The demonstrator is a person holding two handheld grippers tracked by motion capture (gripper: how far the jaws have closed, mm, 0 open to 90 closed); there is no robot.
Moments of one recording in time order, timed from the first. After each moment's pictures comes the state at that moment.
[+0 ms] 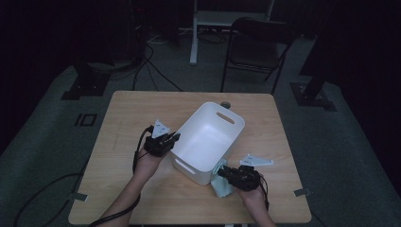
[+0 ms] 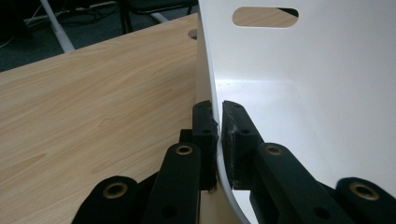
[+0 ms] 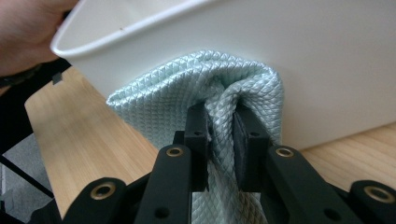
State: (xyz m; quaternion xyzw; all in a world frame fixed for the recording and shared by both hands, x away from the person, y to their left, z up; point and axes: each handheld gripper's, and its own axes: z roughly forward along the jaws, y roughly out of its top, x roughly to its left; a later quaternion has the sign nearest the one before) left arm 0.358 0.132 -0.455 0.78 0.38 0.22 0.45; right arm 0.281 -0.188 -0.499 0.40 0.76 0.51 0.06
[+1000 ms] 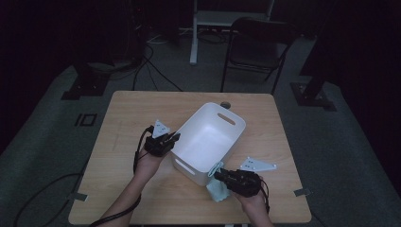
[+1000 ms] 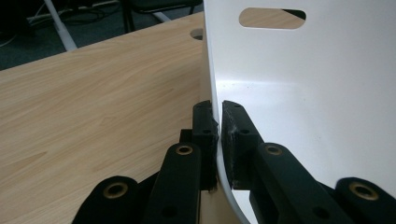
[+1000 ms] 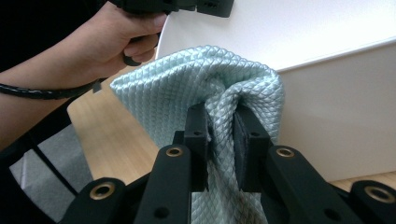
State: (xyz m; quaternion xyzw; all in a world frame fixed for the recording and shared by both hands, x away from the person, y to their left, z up) left arm 0.358 0.130 -0.455 0.78 0.38 0.22 0.45; right arm 0.255 -0.179 -0.471 0.35 0.76 0.55 0.06
